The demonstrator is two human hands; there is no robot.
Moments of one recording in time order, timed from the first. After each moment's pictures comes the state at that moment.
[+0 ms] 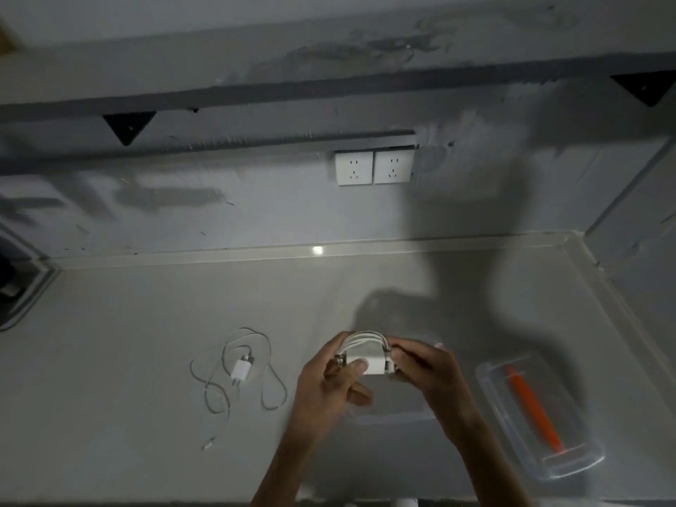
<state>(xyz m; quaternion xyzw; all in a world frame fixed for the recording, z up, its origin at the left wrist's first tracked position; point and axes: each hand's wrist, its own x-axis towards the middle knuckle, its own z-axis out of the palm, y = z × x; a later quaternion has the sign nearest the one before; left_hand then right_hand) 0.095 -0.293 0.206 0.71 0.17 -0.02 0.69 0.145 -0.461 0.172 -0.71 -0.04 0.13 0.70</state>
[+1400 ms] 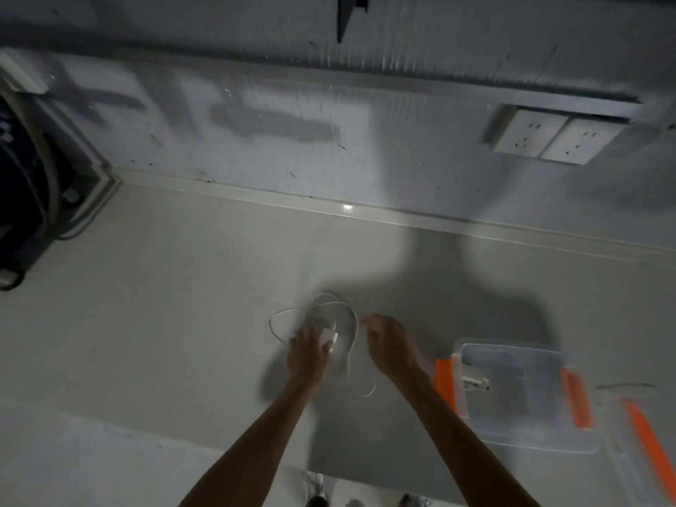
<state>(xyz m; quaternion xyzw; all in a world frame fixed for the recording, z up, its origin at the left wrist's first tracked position) 0.112 -0.040 -0.006 0.90 0.31 -0.19 0.25 0.179 -0.184 0.058 -0.93 -0.12 0.18 0.29</state>
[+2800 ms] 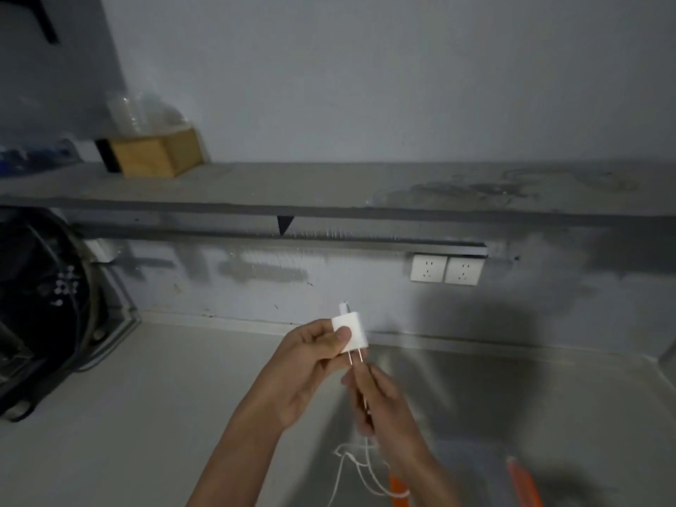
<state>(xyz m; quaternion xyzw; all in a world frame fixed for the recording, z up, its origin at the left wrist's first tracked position) 0.100 -0.135 0.358 0.56 0.06 0.00 0.82 0.128 -0.269 0.276 -0.64 -0.12 0.18 0.74</state>
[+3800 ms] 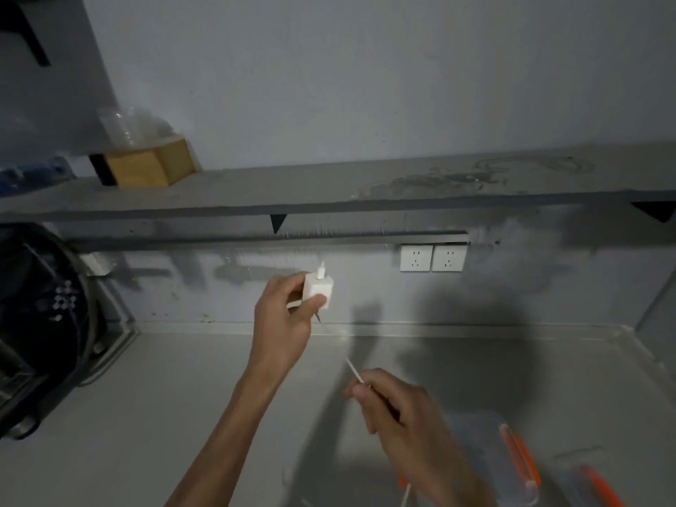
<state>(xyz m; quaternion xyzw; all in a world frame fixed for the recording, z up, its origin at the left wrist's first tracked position) 0.104 -0.118 0.367 0.82 0.07 0.30 0.49 0.059 -0.313 0.326 -0.79 -0.28 0.00 0.54</state>
